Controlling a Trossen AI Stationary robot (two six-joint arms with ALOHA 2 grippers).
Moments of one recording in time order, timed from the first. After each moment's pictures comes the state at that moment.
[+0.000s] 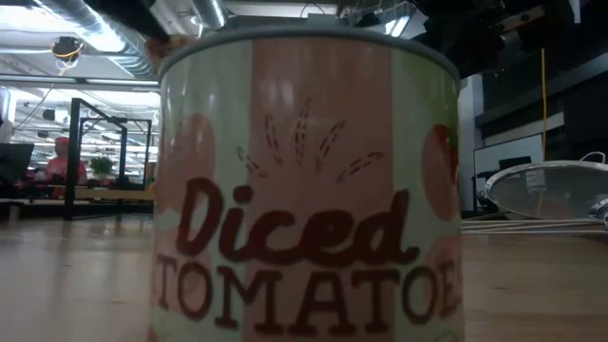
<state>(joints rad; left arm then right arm) -0.37 0.86 0.89 -0.76 -0.59 -0.17 0.12 1.36 0.91 -0.38 -0.20 -0.32</state>
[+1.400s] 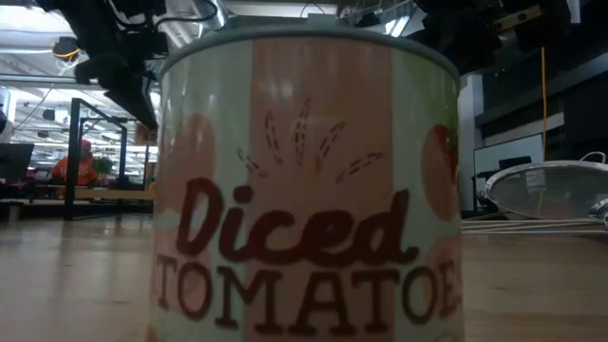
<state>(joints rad) 0.36 0.83 0.72 -0.81 -0.15 0.24 0.12 1.36 0.91 -0.36 -0.20 -0.34</state>
